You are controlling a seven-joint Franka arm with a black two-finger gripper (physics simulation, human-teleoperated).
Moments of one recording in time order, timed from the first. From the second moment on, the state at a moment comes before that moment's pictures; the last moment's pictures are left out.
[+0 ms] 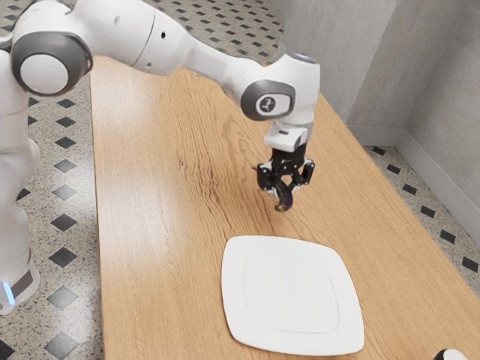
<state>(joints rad) -0.37 0.11 0.32 -1.83 -0.21 2.04 1.55</state>
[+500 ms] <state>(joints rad) -0.45 0.17 0.19 -1.77 -0.21 2.05 1.53</state>
